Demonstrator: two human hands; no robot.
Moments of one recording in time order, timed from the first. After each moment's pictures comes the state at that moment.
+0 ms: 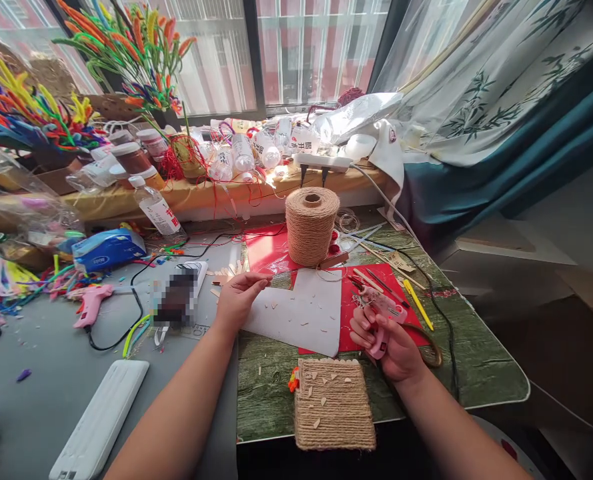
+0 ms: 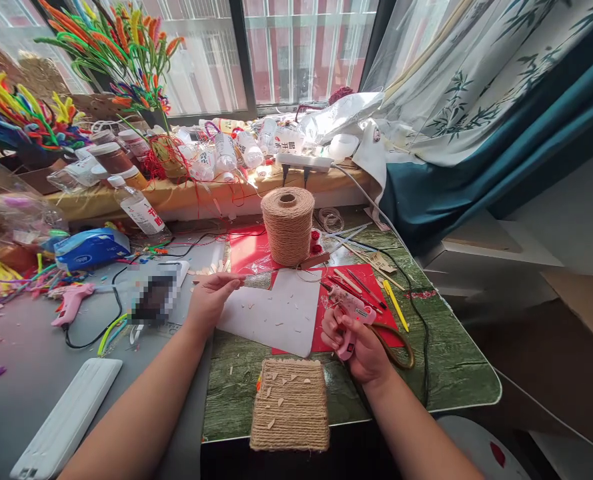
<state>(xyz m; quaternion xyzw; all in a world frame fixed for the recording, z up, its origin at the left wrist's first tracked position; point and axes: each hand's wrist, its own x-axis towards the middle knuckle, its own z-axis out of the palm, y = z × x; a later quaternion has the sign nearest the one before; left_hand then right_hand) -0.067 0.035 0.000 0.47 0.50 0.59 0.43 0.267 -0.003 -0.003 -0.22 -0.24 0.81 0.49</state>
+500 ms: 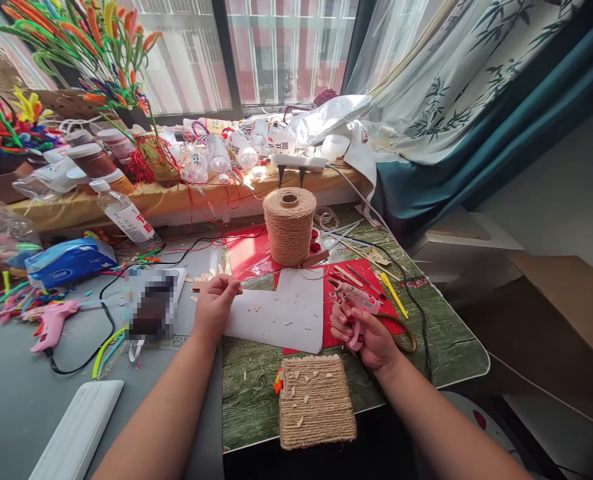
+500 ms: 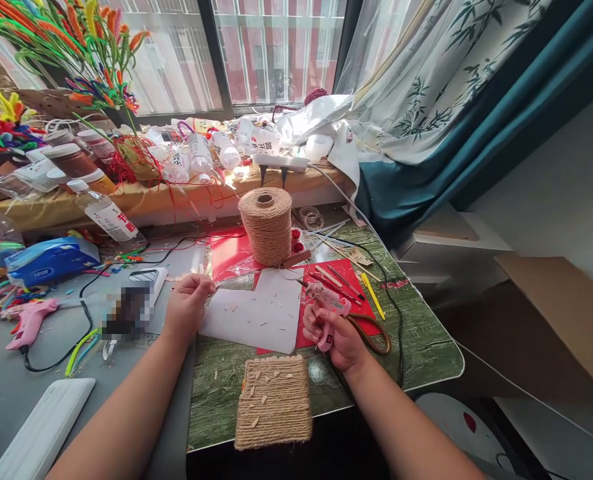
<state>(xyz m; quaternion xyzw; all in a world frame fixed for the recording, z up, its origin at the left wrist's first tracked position) -0.072 0.039 -0.006 0.47 0.49 0.61 0.40 0.268 0.000 -0.008 -0.21 -0.24 0.82 0.48</state>
